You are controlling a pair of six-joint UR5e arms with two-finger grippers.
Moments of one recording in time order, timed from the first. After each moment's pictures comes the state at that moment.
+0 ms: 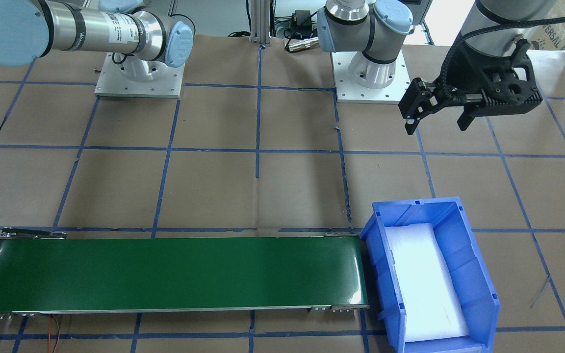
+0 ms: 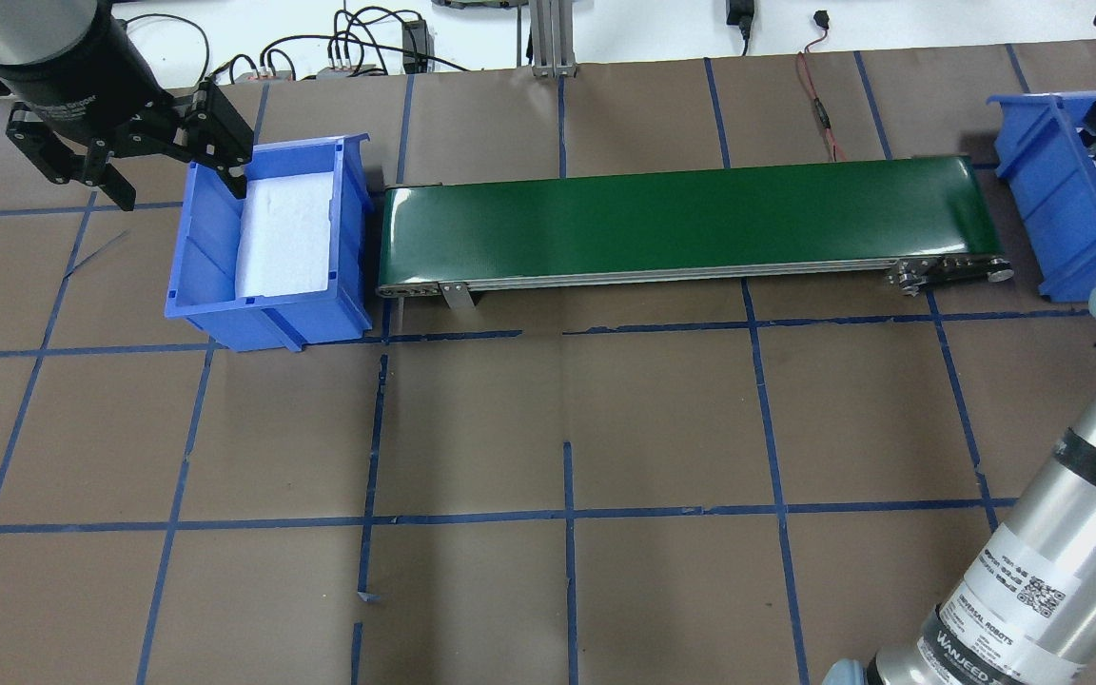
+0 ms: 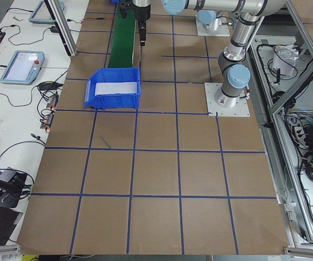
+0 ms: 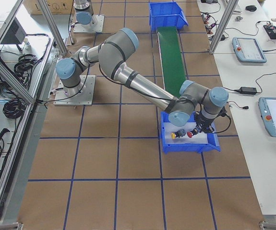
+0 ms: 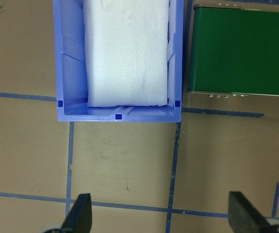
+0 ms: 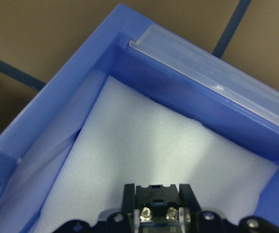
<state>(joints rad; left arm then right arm) -1.48 -1.59 -1.48 -1.62 1.60 0.00 1.00 -0.66 0.85 -1.83 -1.56 -1.06</state>
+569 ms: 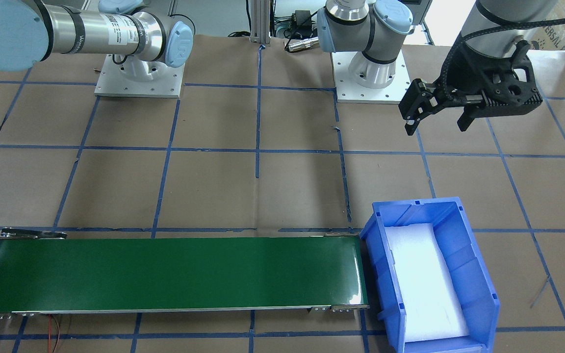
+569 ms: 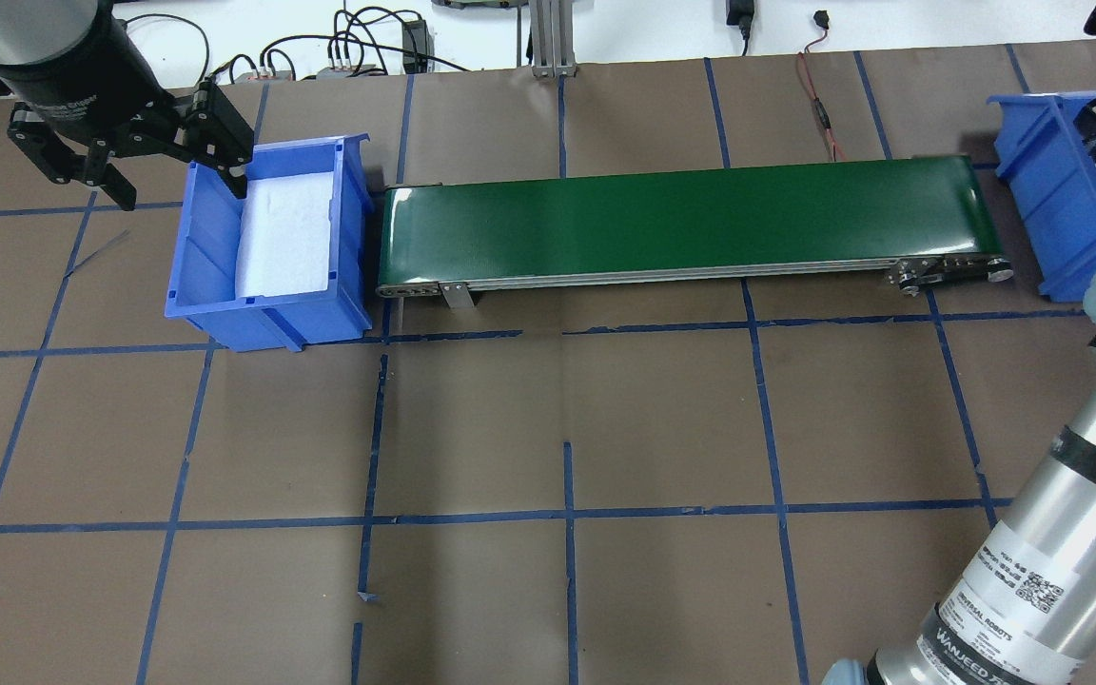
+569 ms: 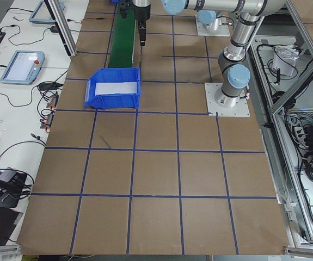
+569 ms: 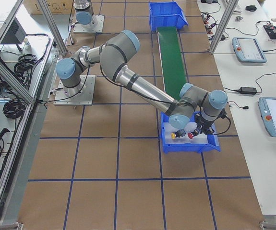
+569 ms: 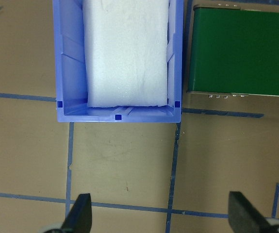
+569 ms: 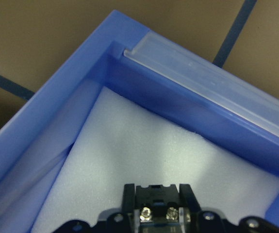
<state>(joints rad) -1.48 -1.59 -1.48 -1.62 1.60 0.00 1.00 -0.64 0.85 -1.85 -1.54 -1.06</state>
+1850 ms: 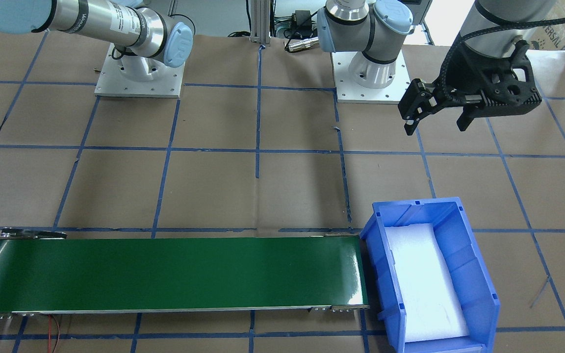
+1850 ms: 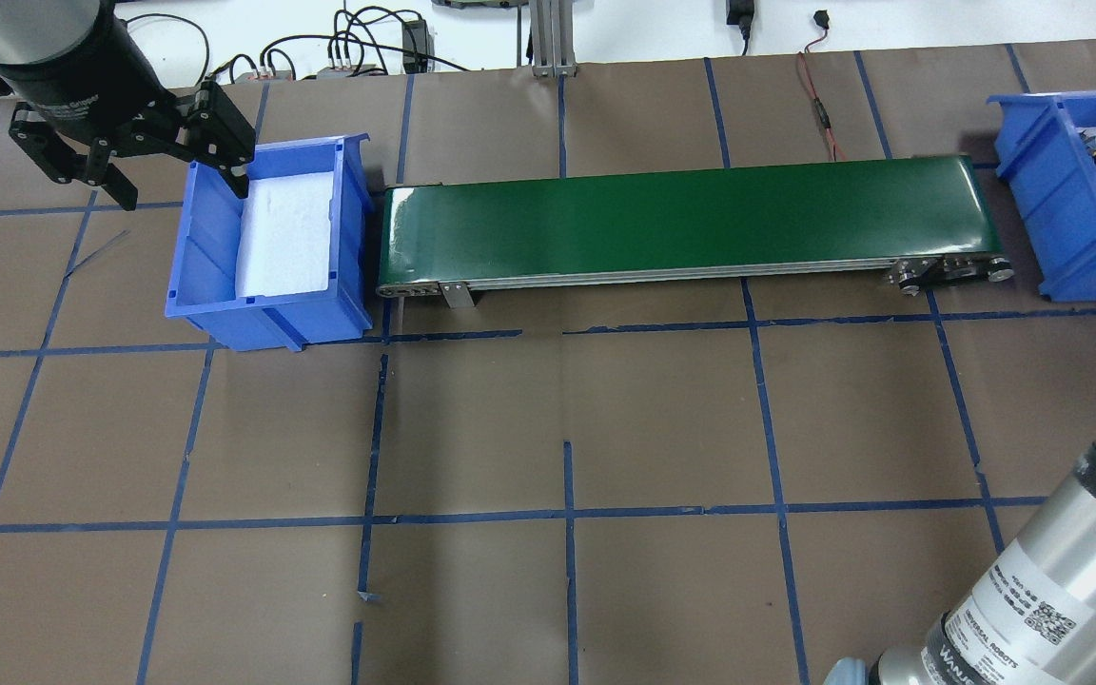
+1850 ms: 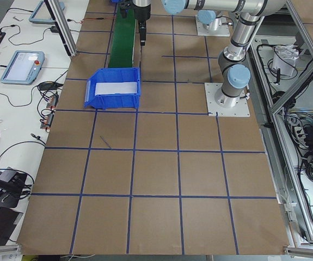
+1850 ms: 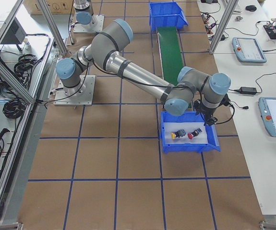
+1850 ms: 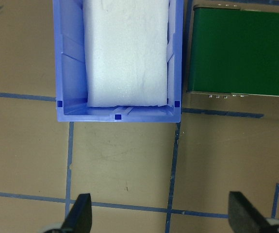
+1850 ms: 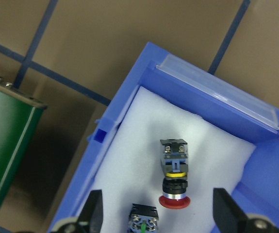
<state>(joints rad) -1.48 -1.59 -1.48 -1.62 1.60 0.00 1.00 -0.81 0.86 -1.69 -1.49 -1.05</state>
